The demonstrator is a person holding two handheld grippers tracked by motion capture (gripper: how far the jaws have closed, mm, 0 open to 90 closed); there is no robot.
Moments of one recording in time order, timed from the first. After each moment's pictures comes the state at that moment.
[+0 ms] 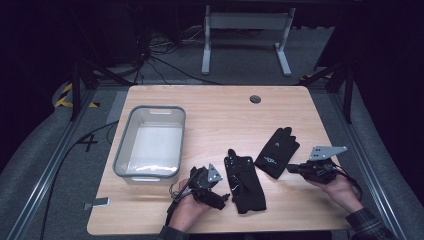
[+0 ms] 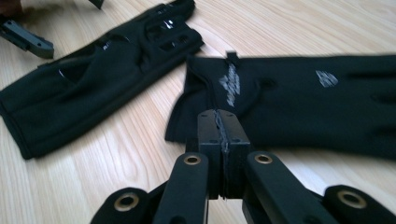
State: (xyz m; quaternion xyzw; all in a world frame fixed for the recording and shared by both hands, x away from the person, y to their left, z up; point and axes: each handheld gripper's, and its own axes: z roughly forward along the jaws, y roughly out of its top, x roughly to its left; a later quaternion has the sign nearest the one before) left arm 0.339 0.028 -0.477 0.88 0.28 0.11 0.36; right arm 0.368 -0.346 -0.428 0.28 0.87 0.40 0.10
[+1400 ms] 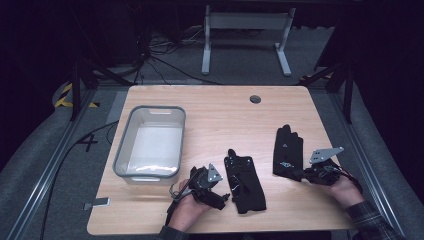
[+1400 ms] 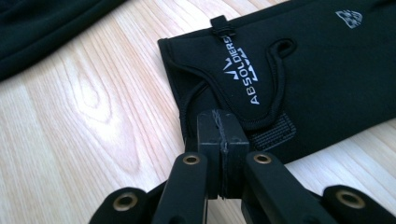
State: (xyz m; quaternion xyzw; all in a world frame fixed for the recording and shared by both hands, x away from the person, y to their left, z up) left arm 0.339 0.028 -0.477 0.88 0.28 0.10 0.36; right arm 0.372 -0.373 -0.446 0.29 0.90 0.32 0.09
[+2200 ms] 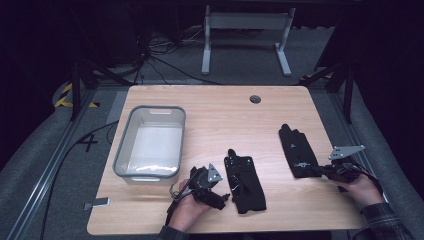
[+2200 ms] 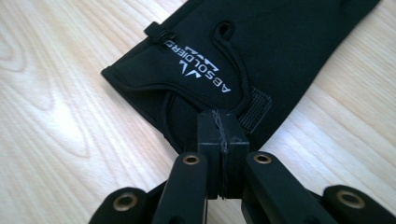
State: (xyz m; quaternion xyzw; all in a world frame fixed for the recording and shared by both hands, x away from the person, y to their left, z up) left arm 0.339 0.028 -0.477 0.88 0.29 0.10 0.35; right arm 0.374 -0.428 -0.441 0.35 0.88 0.29 0.13
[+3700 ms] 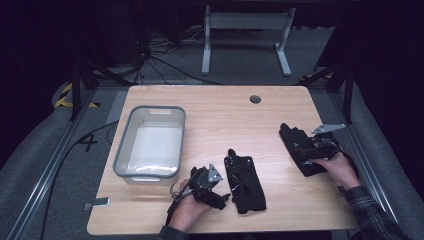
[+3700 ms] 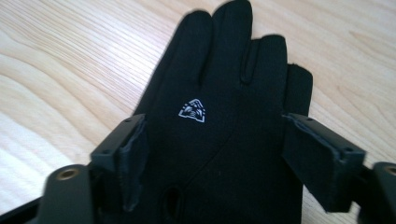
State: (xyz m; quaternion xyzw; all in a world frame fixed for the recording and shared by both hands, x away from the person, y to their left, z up) left arm 0.339 0.027 -0.477 0.88 0.29 0.10 0.35; right arm 0.447 -0.390 -0.441 0.43 0.83 0.29 0.20
